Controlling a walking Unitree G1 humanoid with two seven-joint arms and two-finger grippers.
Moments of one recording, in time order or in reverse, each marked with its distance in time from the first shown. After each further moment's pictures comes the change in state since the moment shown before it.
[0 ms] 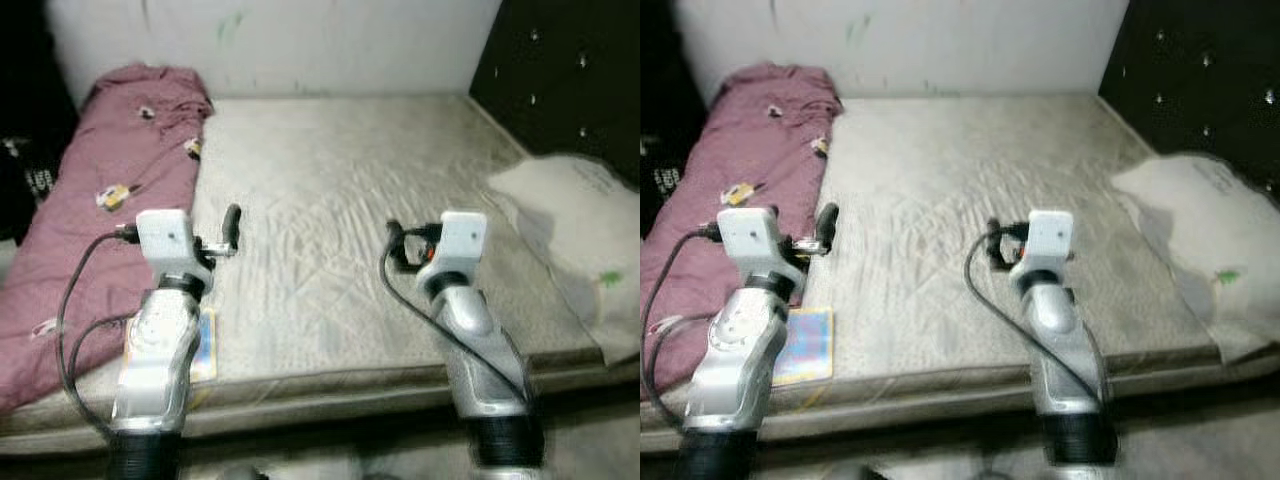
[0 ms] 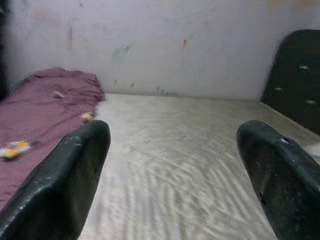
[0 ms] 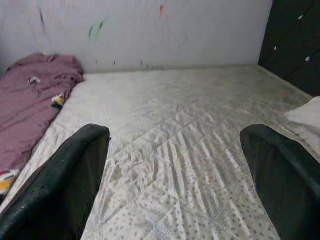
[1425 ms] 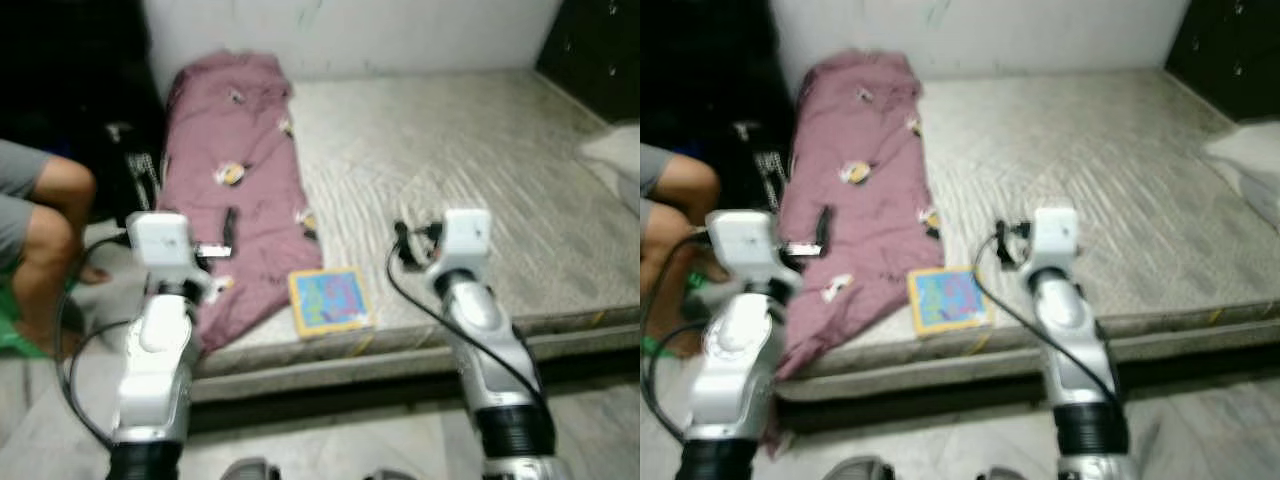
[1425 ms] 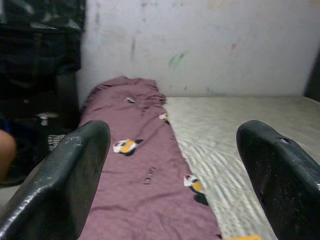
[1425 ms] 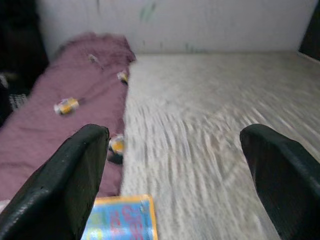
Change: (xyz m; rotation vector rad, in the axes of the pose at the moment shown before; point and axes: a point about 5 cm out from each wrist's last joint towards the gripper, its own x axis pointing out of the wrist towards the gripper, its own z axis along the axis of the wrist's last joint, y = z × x) left arm -0.010 0.018 0.004 0.083 -0.037 0.060; right arm 0.007 0.002 -0.007 -0.026 0.024 0.049
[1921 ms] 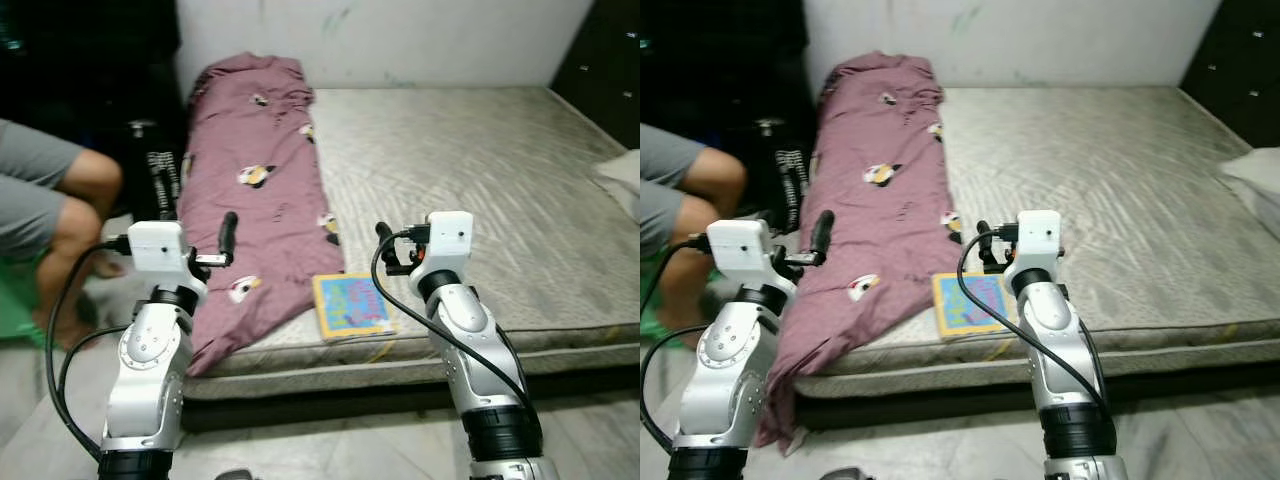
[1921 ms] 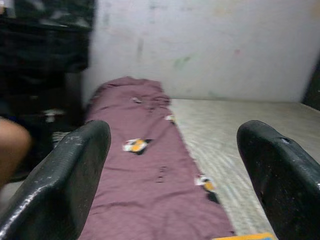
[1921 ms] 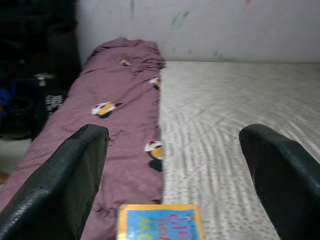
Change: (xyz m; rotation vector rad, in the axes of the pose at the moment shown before) left arm -0.006 0.001 -0.001 -0.027 -0.003 -0.063; right arm 0.001 0.013 0.004 0.011 -0.020 0.054
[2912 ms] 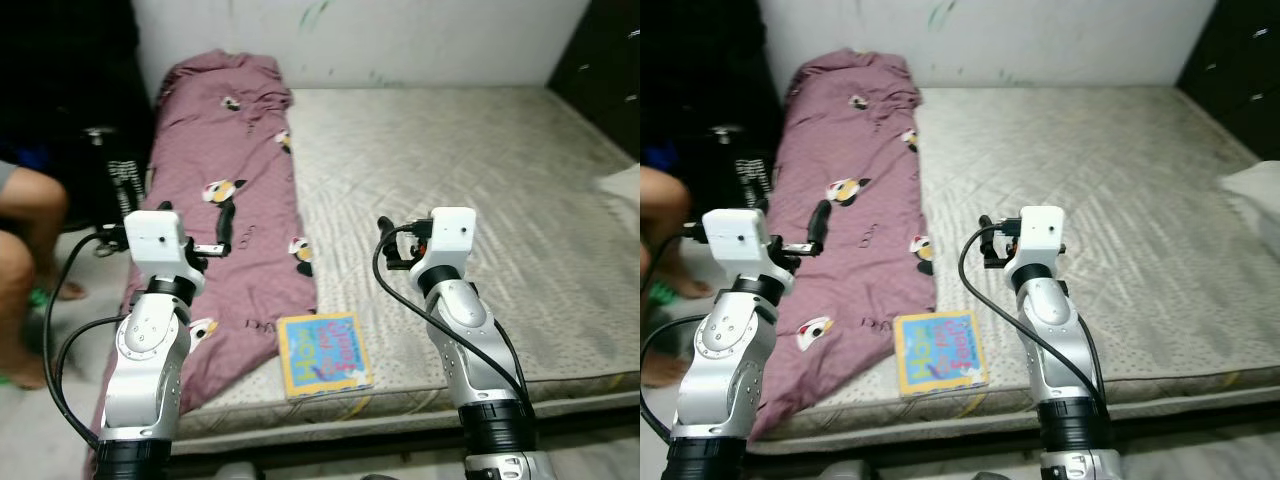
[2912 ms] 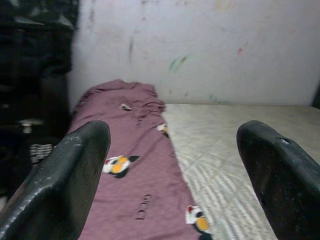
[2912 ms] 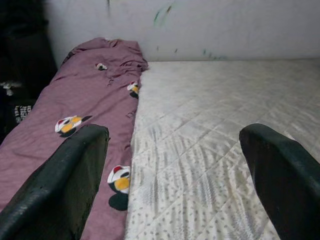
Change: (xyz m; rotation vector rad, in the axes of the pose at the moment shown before) left arm 0.005 0.004 0.004 0.024 -0.013 0.037; right arm 0.002 0.000 0.000 0.023 -0.001 -0.023
